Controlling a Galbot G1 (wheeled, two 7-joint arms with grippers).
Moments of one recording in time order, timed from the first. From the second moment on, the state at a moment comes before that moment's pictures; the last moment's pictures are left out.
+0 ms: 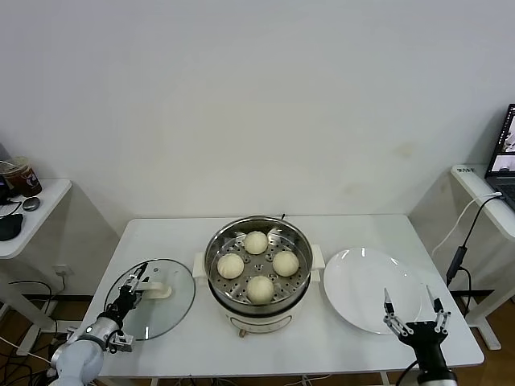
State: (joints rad) left arm 1.14 -1.13 -0.62 -1.28 1.38 -0.35 -0.21; right arm -1.74 1.51 0.86 2.08 0.09 0.26 -0.19
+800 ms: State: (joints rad) left arm 1.29 -1.06 -0.62 -1.48 1.15 -0.22 -0.22; right arm -1.73 1.49 0.82 2.04 0.09 0.24 -0.21
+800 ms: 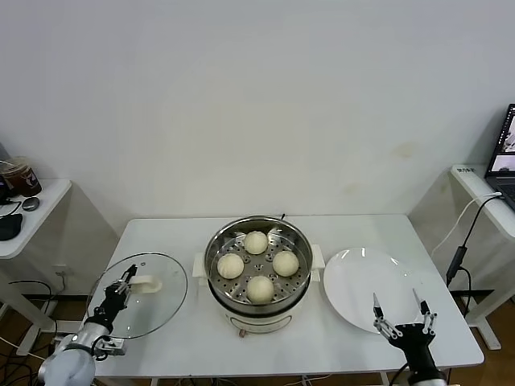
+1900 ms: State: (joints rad) left arm 1.14 -0.97 -0.20 -2.11 0.91 0.46 0.14; right arm -1.63 1.54 0.75 1.85 -0.07 0.26 -0.20
